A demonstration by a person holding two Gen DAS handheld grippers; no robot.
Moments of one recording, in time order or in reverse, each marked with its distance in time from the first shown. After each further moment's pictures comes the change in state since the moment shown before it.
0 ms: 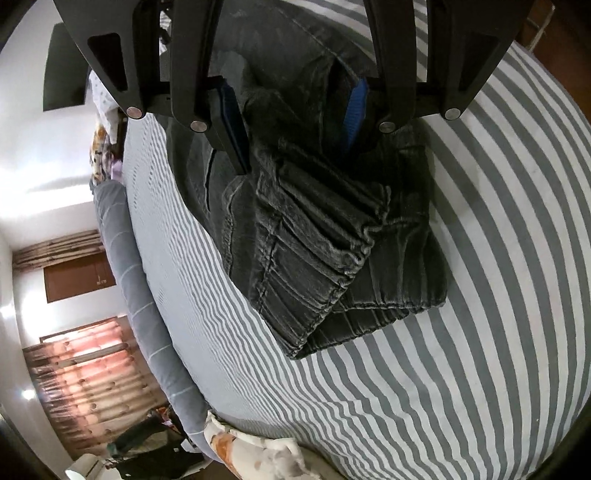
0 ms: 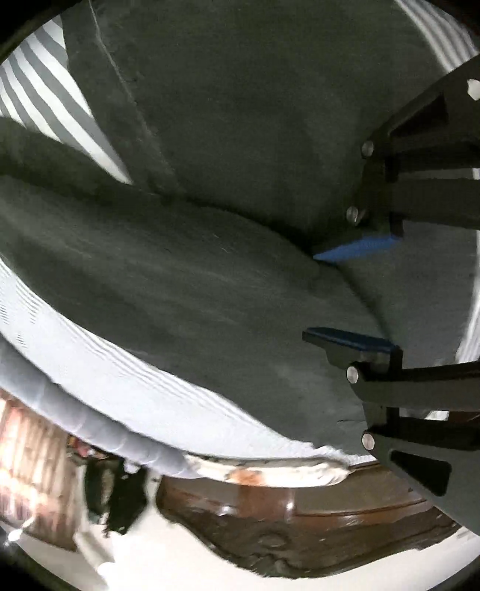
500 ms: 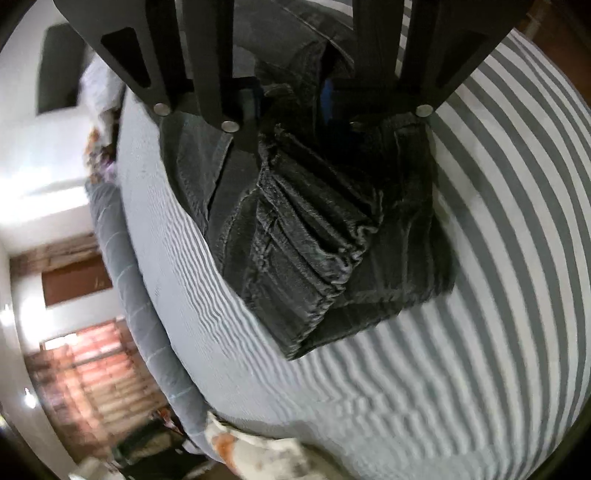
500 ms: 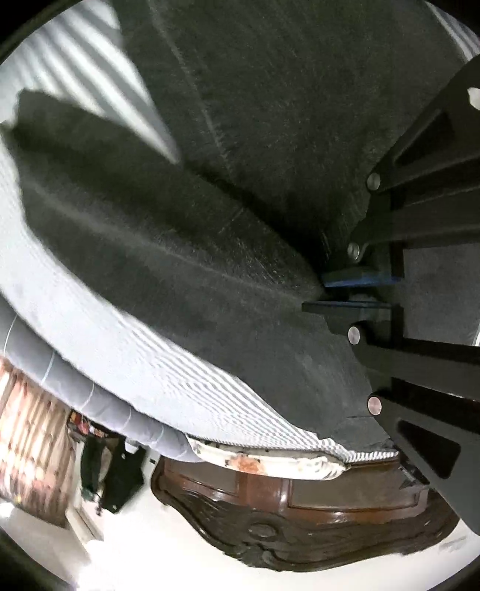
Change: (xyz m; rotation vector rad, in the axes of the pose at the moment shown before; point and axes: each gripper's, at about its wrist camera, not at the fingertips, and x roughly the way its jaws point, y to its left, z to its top) left arm 0.003 -0.006 0.002 0.076 -0.020 0.035; right arm -0.022 0.017 0.015 -0.153 -0.034 0.019
